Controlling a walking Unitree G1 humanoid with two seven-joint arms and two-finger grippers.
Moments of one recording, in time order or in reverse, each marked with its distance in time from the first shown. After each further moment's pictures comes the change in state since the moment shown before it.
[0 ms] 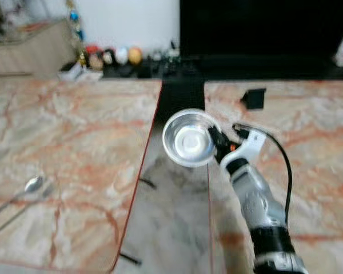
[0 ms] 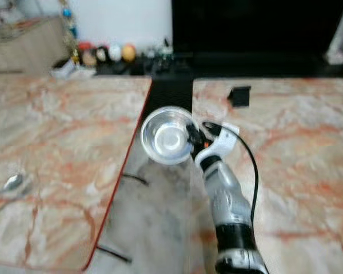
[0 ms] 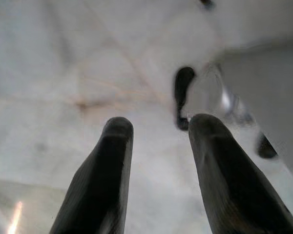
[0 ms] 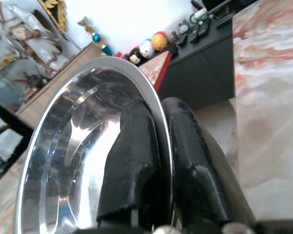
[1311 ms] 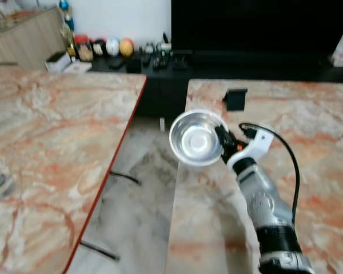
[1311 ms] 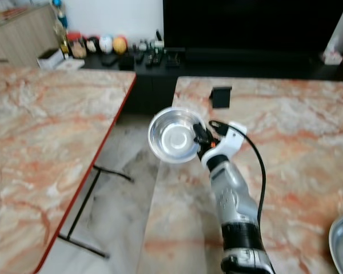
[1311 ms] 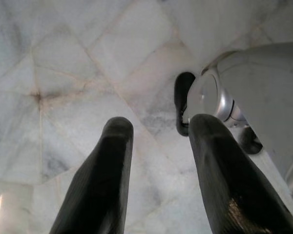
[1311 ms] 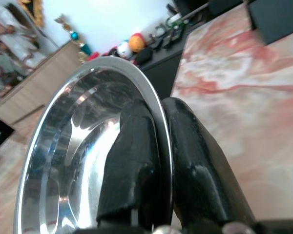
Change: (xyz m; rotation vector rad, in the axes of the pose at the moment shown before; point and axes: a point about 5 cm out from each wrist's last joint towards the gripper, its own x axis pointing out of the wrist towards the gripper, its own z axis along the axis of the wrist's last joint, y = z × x) left arm -0.001 0.011 0.006 0.015 -0.019 0.017; right arm 0.001 0.002 -0.001 0.001 0.003 0.004
